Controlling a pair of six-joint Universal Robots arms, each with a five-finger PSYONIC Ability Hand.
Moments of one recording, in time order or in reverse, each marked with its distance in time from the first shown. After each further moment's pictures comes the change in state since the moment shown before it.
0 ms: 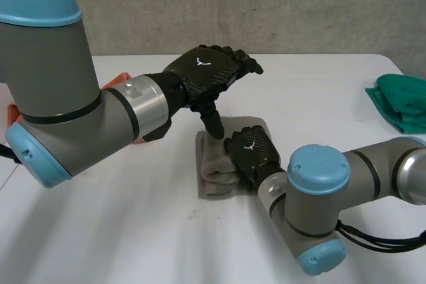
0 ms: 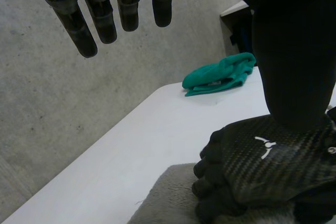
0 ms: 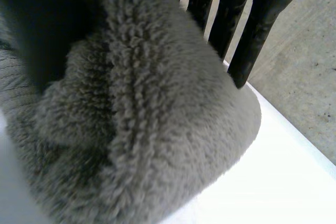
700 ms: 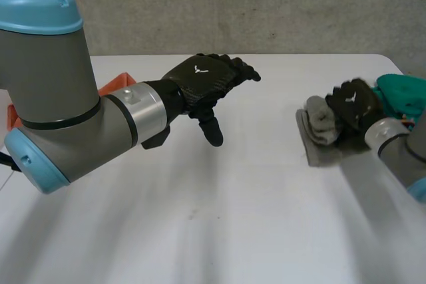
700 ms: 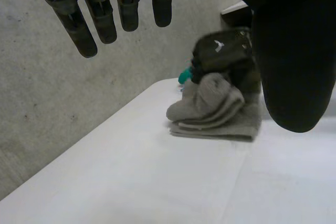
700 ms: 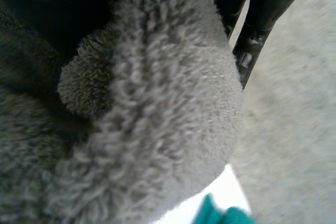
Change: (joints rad) left arm 0.005 0.009 -0.041 0.001 0.000 -0.028; right arm -0.590 -0.039 -0.081 0.025 -0.398 -0.406; left_hand 0.000 0.000 0.000 0.000 0.000; right_hand 0.312 0.453 0.436 0.462 0.443
